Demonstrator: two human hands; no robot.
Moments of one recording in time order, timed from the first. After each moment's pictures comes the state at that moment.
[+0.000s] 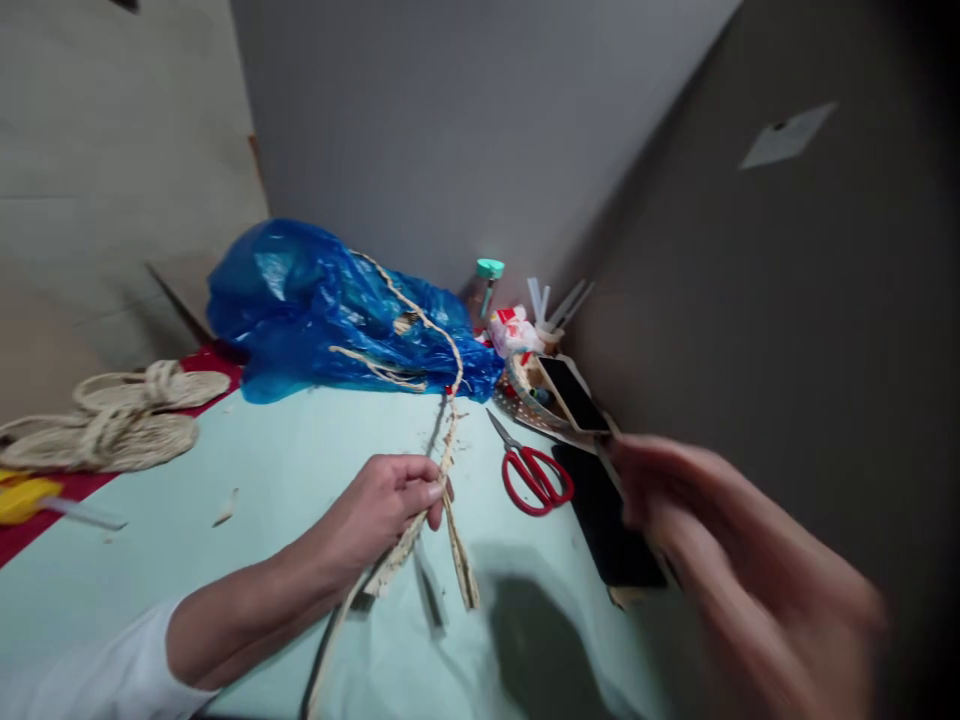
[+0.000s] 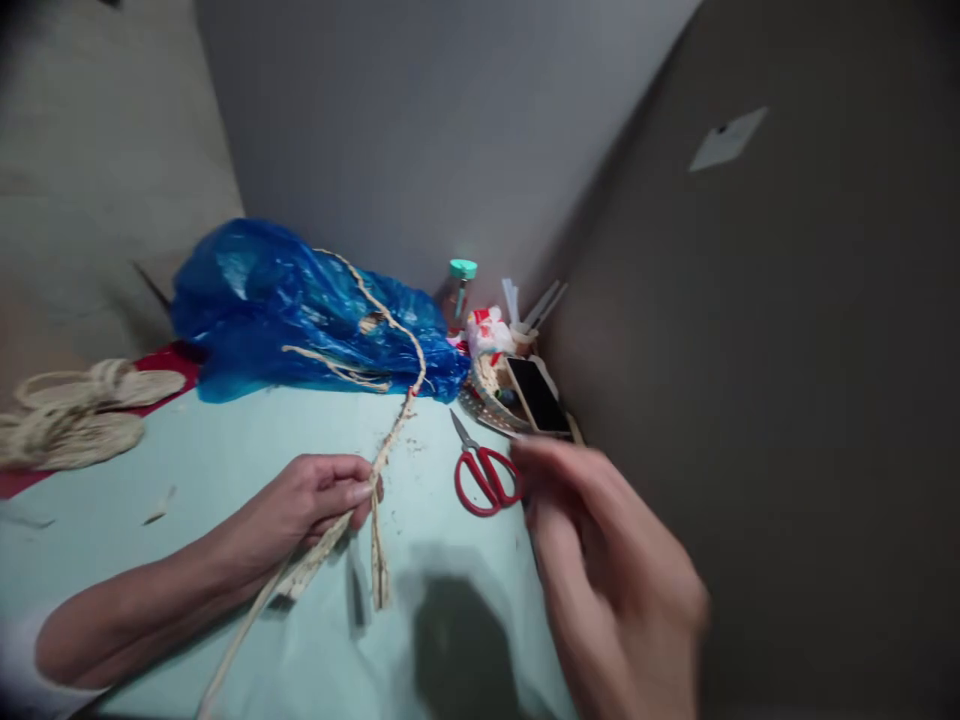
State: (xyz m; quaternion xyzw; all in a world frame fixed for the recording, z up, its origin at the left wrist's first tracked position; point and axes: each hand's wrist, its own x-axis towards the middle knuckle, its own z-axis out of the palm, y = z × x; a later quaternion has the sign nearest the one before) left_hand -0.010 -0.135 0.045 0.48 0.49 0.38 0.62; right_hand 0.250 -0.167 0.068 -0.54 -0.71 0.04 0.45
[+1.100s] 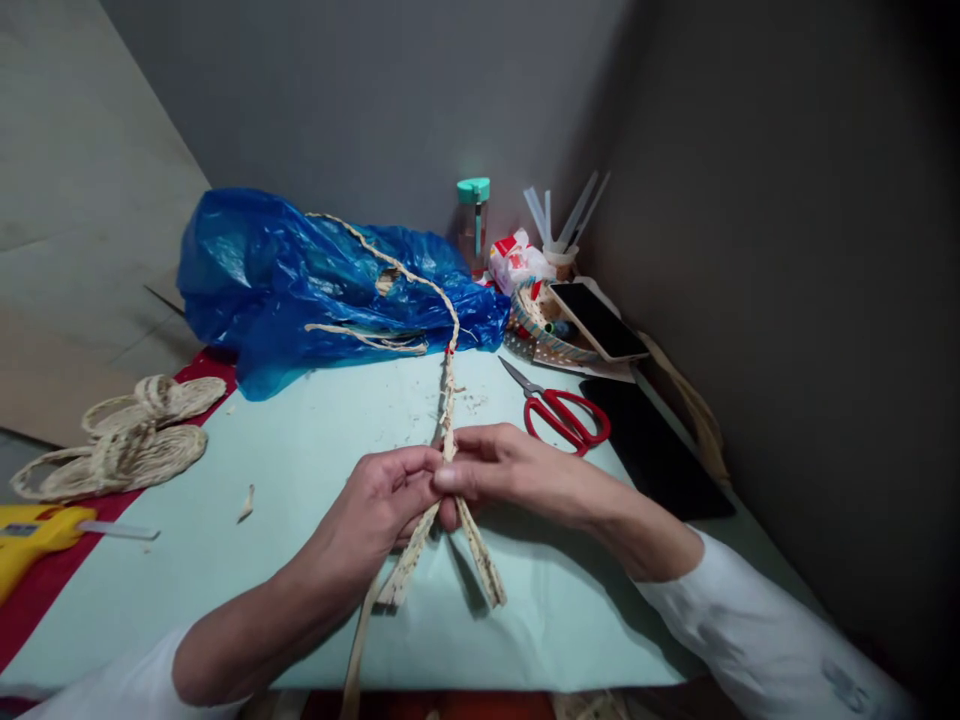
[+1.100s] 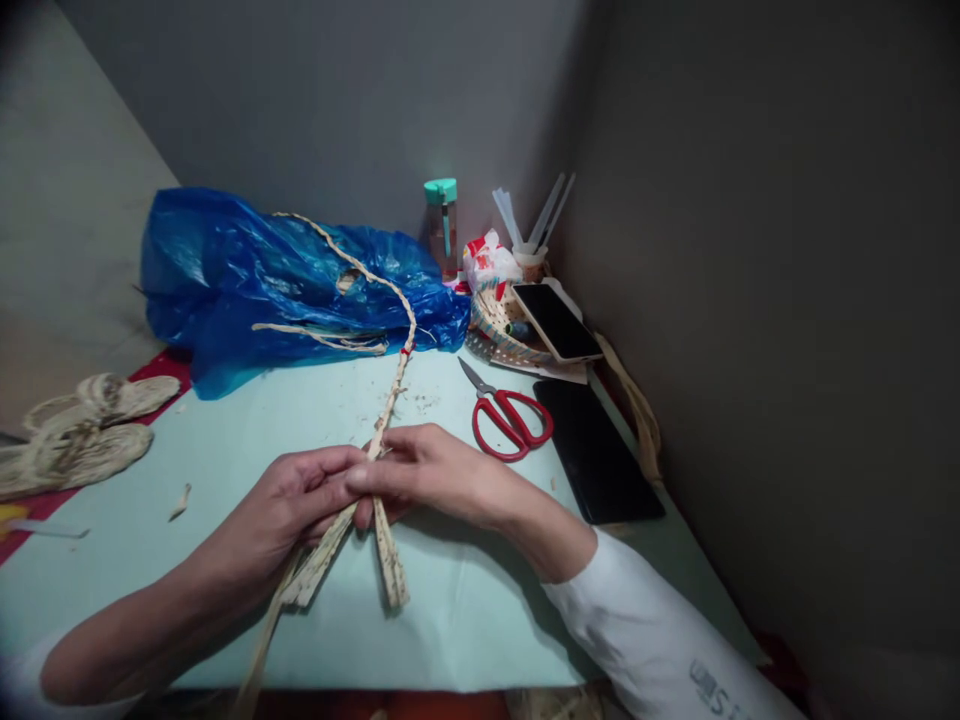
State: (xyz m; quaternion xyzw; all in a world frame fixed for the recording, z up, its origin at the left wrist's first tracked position) left_hand -0.009 -0.147 0.039 0.47 0.51 0.33 0.64; right_hand 0.158 -0.095 0.041 -0.25 -0.57 0.76 0.19
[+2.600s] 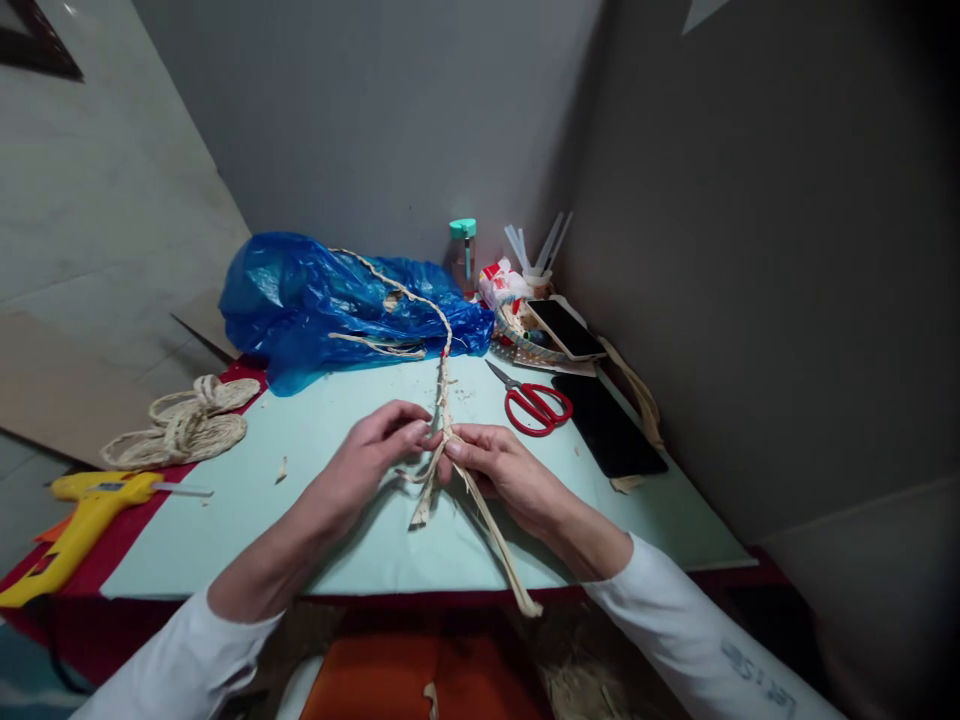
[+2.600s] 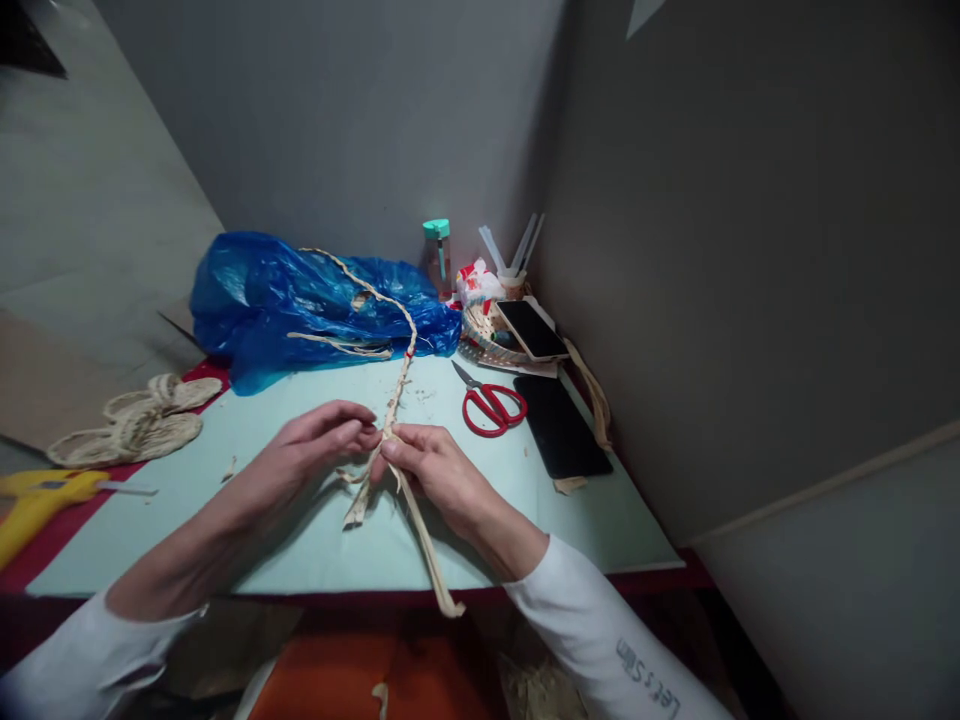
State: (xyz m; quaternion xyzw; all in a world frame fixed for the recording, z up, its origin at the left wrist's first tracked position) left_hand -0.017 -0.162 0.053 0.58 0.52 0.41 0.47; right_hand 0.155 -0.140 0.020 -0.27 -0.56 0.70 0.35
